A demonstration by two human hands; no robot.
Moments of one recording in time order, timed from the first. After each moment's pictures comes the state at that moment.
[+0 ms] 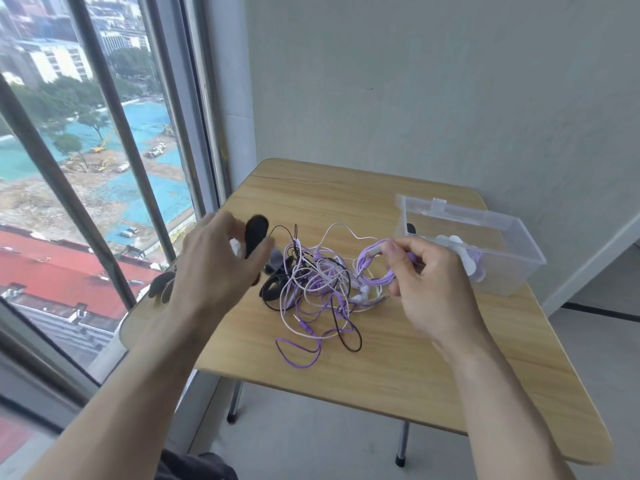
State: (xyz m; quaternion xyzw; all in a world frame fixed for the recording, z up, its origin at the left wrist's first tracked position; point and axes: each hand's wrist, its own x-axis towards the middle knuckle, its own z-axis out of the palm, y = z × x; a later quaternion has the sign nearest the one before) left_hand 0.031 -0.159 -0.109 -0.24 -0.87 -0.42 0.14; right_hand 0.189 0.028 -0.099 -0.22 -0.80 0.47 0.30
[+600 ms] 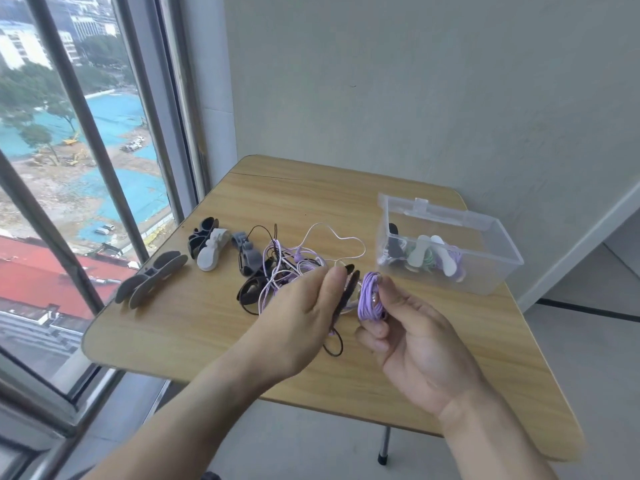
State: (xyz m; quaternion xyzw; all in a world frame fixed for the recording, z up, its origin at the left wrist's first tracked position) left_hand 0.112 -0.108 -0.117 -0.40 -0.74 -0.52 -0.15; right_hand 0.218 0.004 -0.107 -0.17 -0.44 0.87 0.15
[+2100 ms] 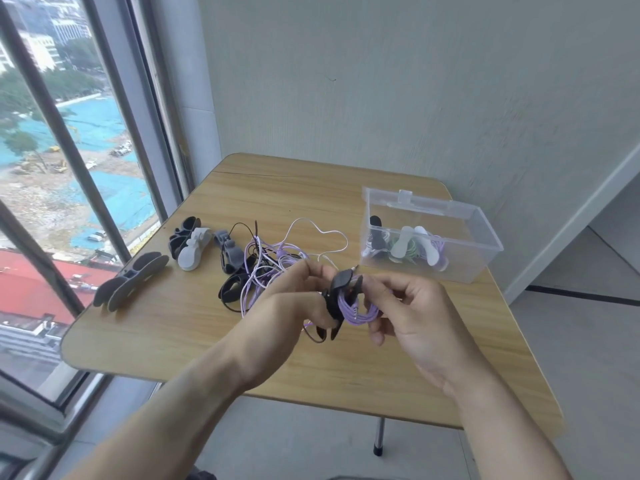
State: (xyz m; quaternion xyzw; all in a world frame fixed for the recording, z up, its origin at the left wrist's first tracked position) left_hand 0.118 -0.105 -0.111 -0.29 -0.55 -0.68 -0.40; right_hand 0.232 0.035 -0.117 -0.20 -0.70 0.65 0.22
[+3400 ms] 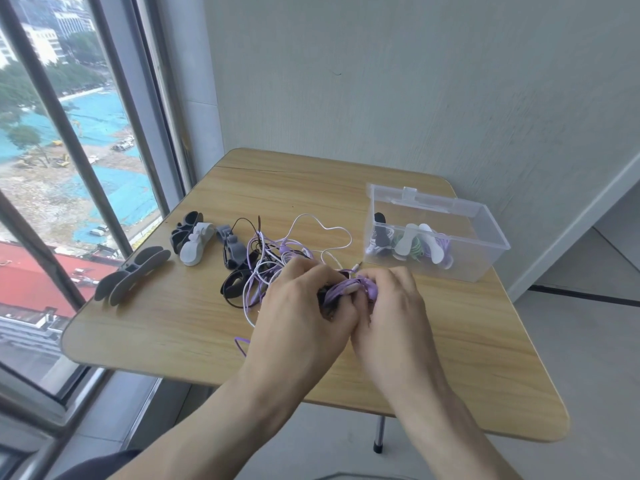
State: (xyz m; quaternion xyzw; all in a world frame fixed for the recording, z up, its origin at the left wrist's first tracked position) left_hand 0.140 -0.090 -0.128 -0.38 -0.78 -0.49 0.06; right_hand 0.219 0.004 -0.128 -0.27 -0.86 0.33 0.27
